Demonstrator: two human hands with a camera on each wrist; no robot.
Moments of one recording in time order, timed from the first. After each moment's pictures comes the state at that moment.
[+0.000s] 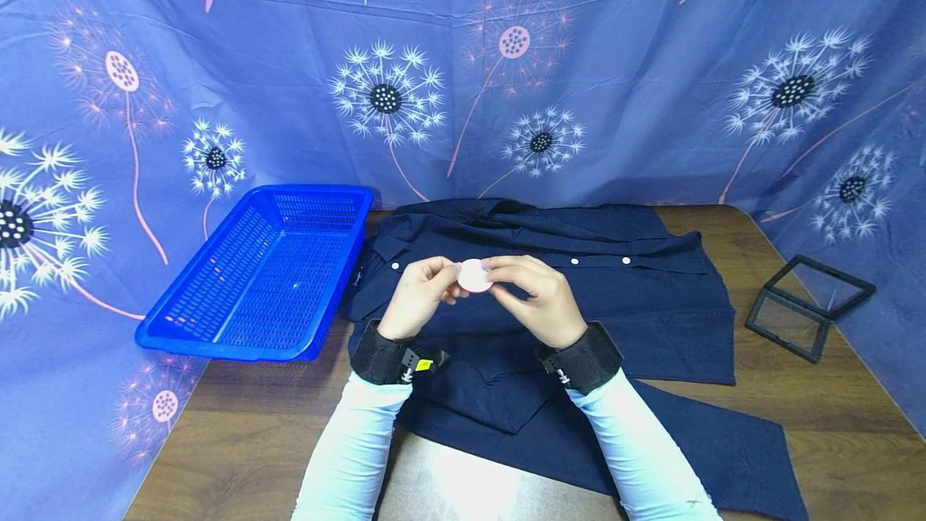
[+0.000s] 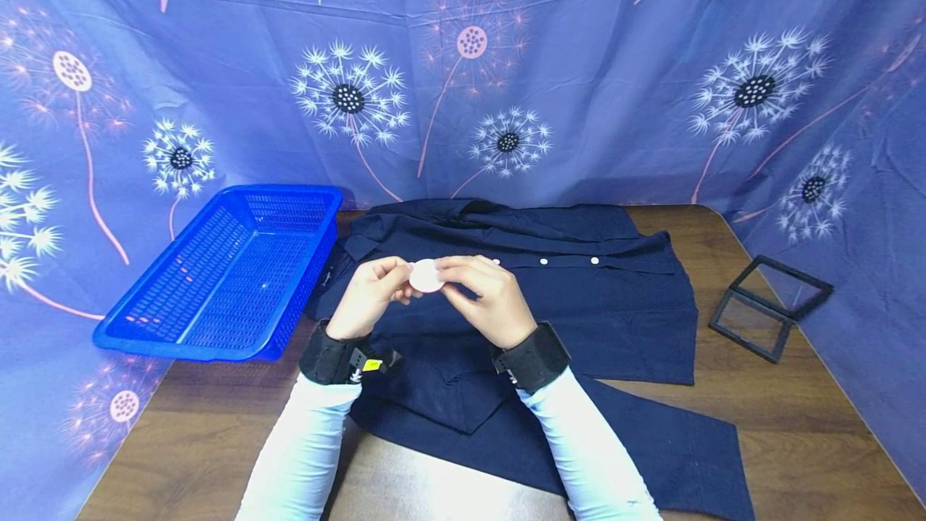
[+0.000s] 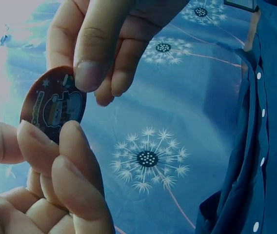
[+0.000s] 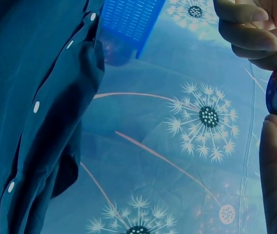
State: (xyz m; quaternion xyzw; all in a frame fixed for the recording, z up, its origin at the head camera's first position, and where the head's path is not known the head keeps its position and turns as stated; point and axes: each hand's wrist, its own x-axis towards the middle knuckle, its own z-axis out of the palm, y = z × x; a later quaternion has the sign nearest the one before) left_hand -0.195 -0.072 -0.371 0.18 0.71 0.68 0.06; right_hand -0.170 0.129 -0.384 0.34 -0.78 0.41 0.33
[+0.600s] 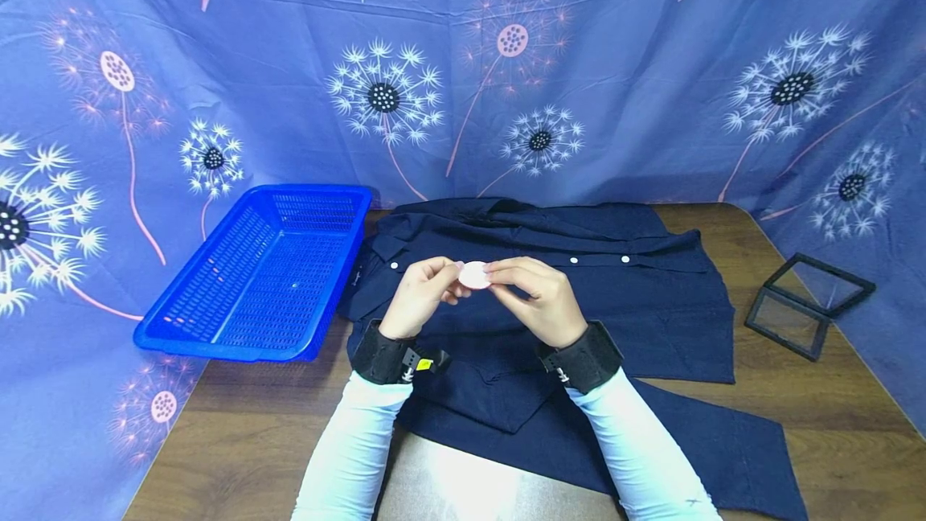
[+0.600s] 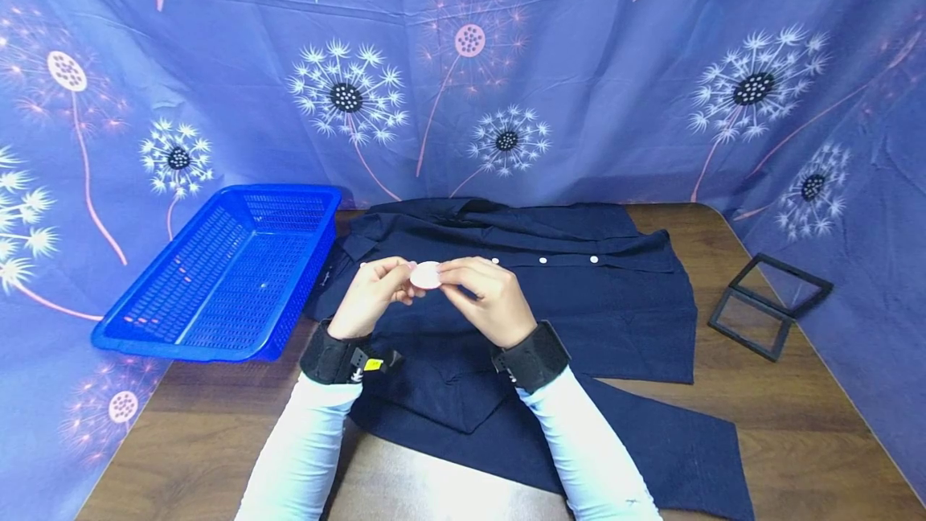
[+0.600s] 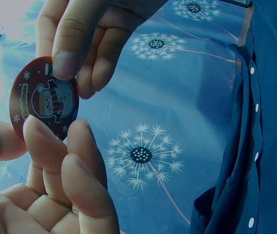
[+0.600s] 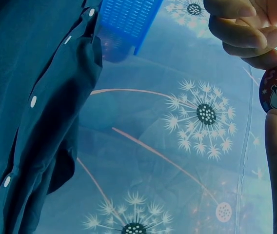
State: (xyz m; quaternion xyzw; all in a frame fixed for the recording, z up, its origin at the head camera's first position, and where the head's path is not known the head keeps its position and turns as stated) left_hand -0.198 -0.070 -0.374 0.18 0.70 0.68 0.08; right_hand -0.169 0.129 -0.381 0.35 -0.77 0.39 0.36
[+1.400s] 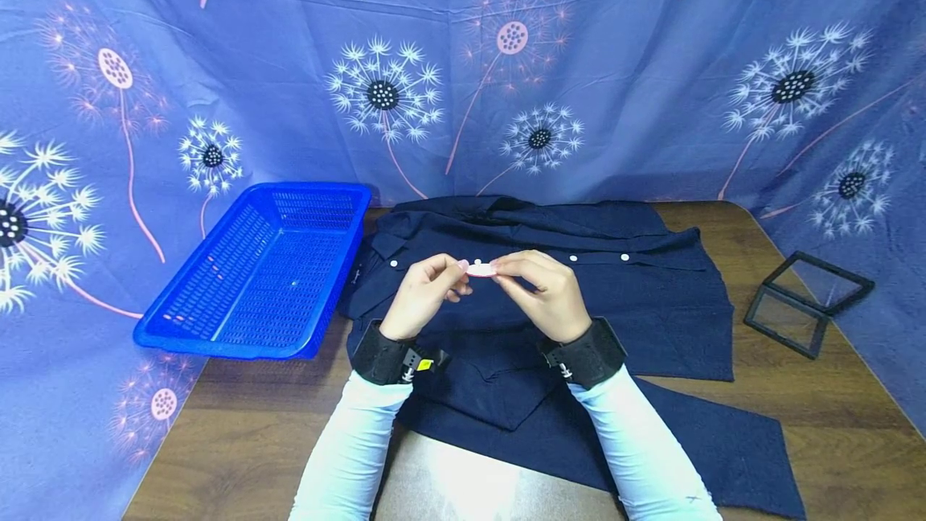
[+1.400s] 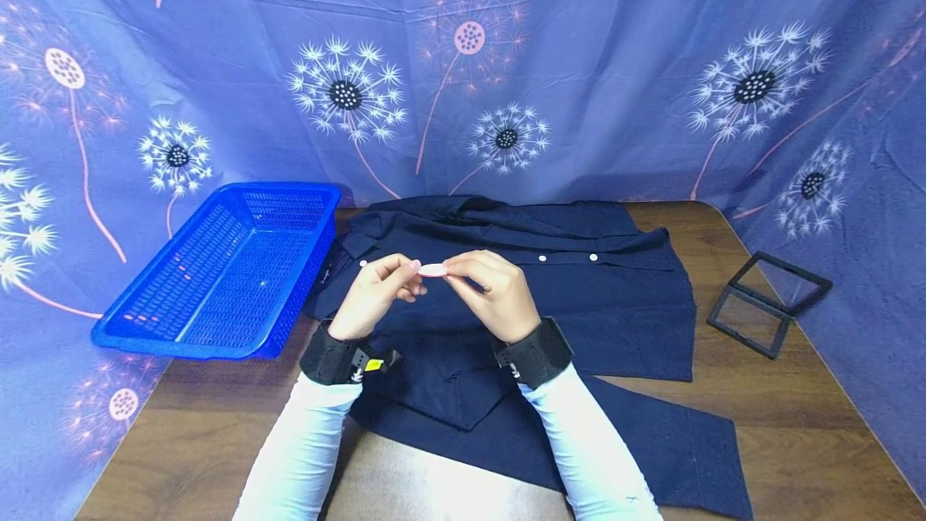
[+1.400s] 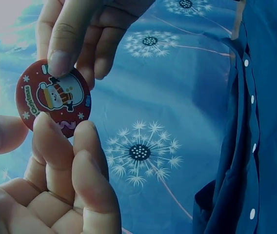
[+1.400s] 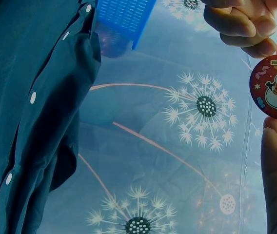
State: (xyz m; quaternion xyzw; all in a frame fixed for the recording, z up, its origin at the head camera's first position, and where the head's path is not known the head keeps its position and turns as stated) left_hand -0.196 -0.067 -0.375 0.19 0.72 0.66 0.07; right_hand -0.173 0.134 -0.380 0.32 -0.77 0.41 0.37
